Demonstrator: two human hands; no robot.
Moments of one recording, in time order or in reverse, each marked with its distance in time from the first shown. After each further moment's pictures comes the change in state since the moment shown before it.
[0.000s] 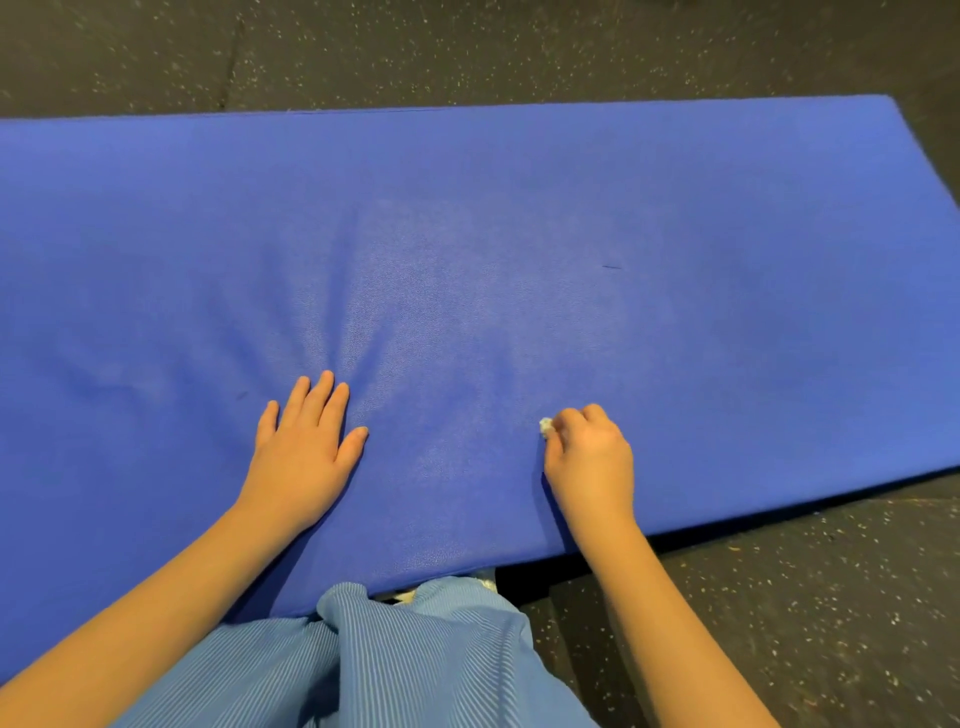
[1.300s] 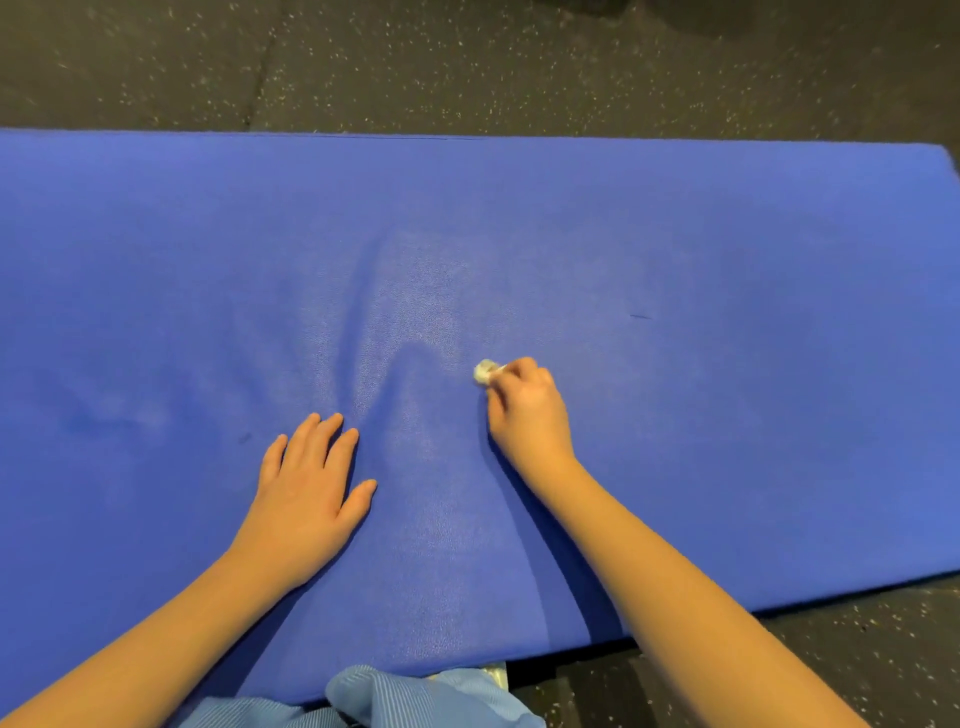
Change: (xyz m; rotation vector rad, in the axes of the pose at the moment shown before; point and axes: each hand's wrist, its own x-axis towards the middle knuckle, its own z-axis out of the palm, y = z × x) left_hand 0.010 -0.009 0.003 -0.020 0.044 0.074; right_hand 0.098 -0.034 0.077 0.117 -0.087 -0.286
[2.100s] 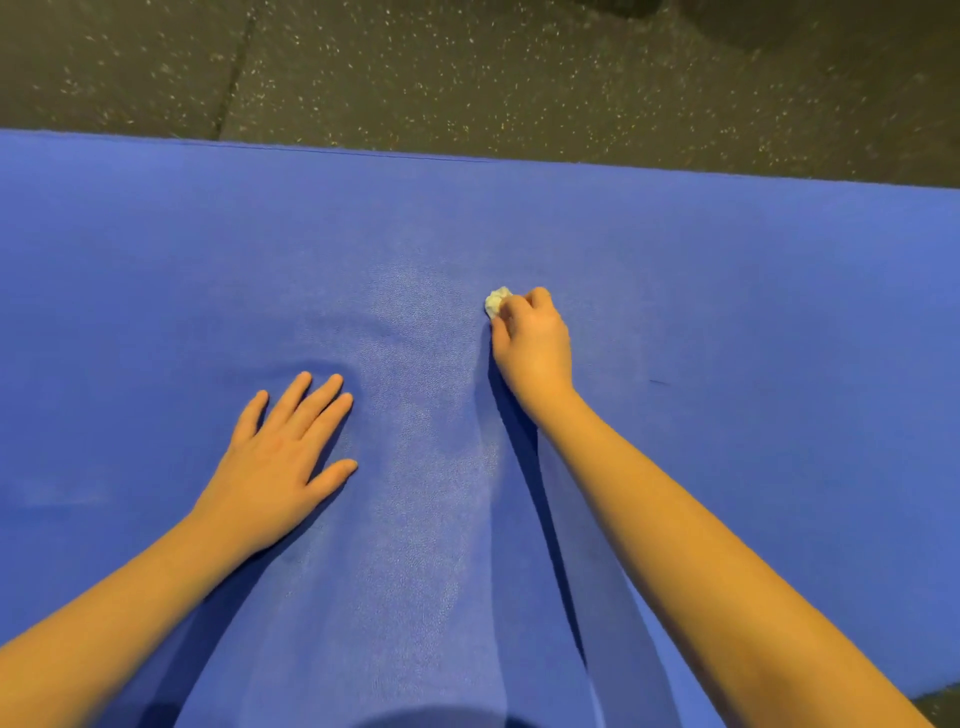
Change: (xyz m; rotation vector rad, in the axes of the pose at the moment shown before) left_hand 0.107 -0.046 -0.019 0.107 0.020 0.161; right_hand 0.153 0.024 0.022 -0.011 -0.021 0.126
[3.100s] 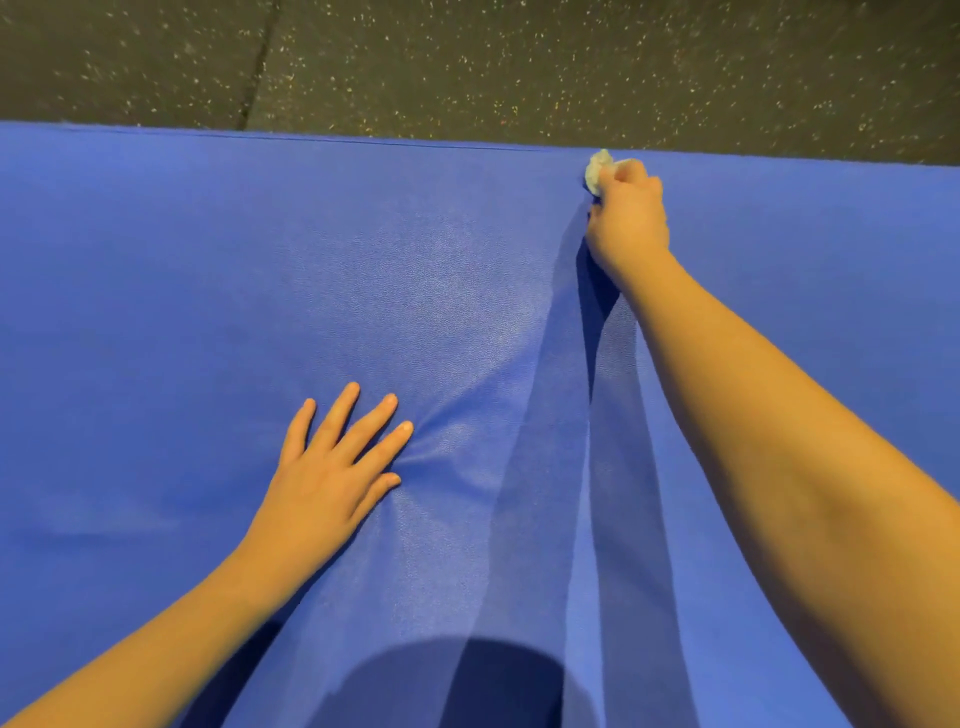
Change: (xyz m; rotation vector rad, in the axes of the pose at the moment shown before) left_hand 0.016 0.004 0.010 0.067 0.139 0.118; right_hand 0.153 0.020 -0.013 -0.361 -0.183 0.099
